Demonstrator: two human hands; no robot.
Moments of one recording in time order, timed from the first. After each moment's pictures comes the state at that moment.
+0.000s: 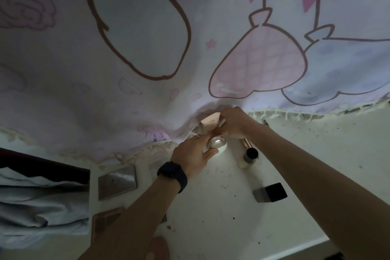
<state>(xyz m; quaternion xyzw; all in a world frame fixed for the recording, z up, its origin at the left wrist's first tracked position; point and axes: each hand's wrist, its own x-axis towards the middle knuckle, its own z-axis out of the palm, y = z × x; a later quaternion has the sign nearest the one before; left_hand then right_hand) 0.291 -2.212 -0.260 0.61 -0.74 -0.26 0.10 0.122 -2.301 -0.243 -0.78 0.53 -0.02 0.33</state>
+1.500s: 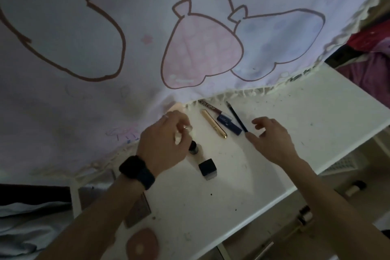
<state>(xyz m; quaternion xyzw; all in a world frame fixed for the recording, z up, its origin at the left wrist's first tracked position) 0.266 -2.183 -0.179 0.54 -0.80 -0.15 0.21 -0.018 -2.153 -0.277 -0.54 0.77 -0.20 0.27</state>
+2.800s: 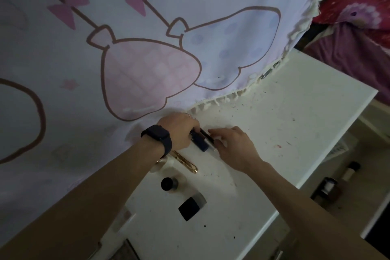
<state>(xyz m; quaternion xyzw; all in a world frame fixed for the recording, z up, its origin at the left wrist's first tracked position) 0.161 -2.318 -0.239 0.35 -0.91 -0.12 -0.20 0.007 -2.188 -0.308 -0.59 0.72 -0.24 0.28</state>
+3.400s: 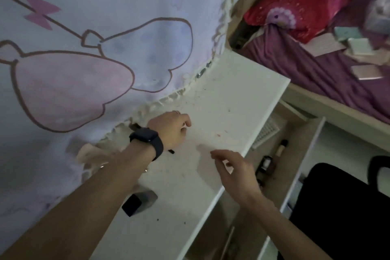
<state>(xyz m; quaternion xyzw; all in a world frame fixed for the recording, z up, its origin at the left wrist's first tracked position) 0.062 -2.254 -0.226 0.34 -0.91 -0.18 -0.15 -0.040 -2.035 -0.289 -0.42 0.78 -0.39 0.27</state>
